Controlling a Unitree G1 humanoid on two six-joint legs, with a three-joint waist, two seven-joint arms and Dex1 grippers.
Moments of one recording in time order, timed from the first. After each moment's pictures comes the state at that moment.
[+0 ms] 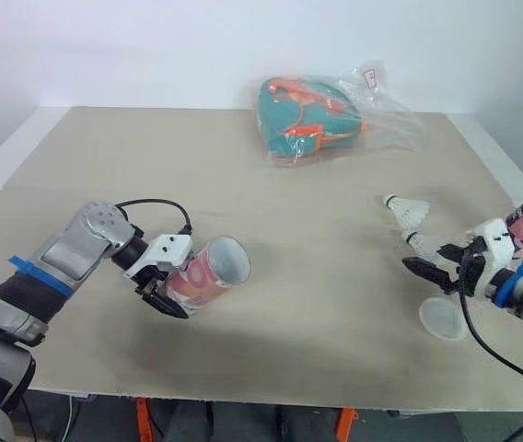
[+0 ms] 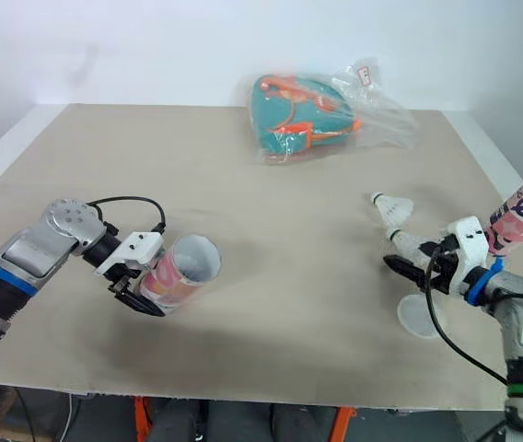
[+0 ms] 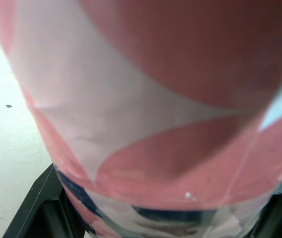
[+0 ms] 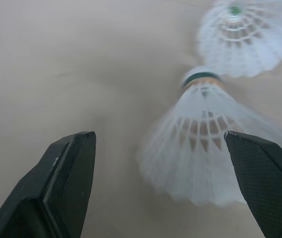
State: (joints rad) left arm -0.78 0.88 -0.54 0.25 -0.25 0.16 -1.61; right arm -0.31 -0.83 -0.30 0.37 0.36 0.42 0.91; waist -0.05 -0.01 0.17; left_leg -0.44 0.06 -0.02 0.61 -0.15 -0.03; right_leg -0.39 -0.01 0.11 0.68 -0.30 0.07
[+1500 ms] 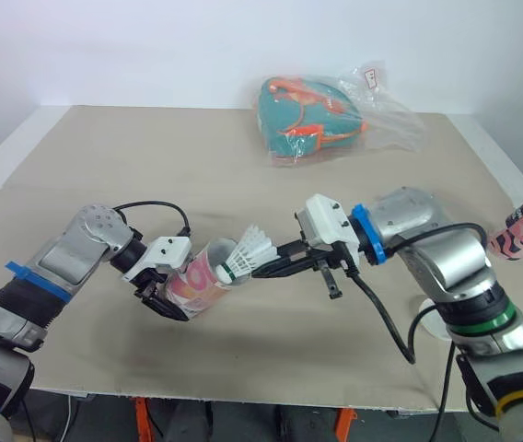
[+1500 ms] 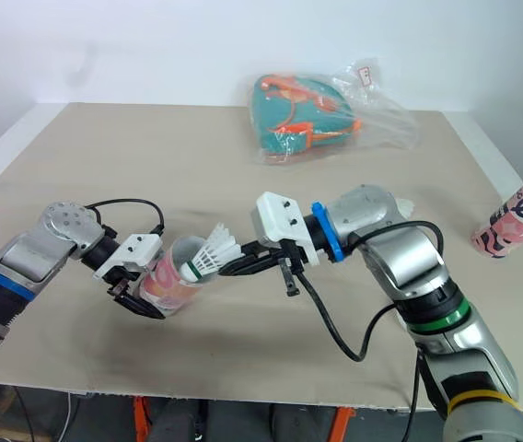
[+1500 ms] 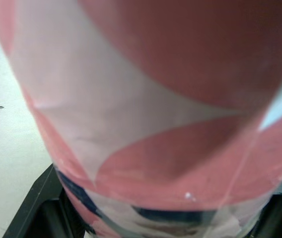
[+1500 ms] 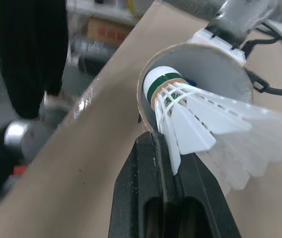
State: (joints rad) left arm -0.74 0.87 -0.49 0.21 -0.24 0.18 -1.62; right arm -0.82 -0.65 0.34 -0.20 0.41 0.40 1.35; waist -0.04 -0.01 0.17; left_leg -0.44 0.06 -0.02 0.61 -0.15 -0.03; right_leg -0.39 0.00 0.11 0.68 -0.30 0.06
